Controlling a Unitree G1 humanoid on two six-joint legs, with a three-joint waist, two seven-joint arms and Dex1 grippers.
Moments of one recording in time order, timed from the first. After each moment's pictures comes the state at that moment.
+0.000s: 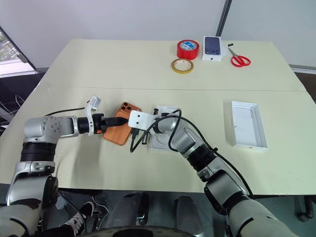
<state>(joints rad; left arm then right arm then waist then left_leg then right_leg) -0.62 0.53 0.15 0.35 -0.58 1.25 -0.84 -0.71 -0.22 0.54 0.24 -0.26 0.35 0.79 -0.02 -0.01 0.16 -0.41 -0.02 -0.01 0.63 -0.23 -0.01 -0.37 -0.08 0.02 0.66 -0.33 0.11</state>
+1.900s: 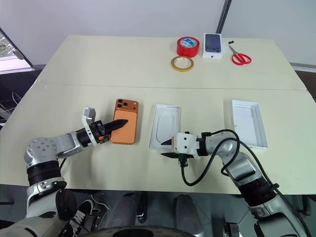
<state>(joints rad) -0.48 0.28 0.57 0.21 -0.93 1.46 -0.52 -0.27 -0.63 0.31 -0.15 0.06 0.06 1.09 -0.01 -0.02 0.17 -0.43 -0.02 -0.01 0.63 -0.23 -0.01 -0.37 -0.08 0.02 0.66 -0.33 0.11</state>
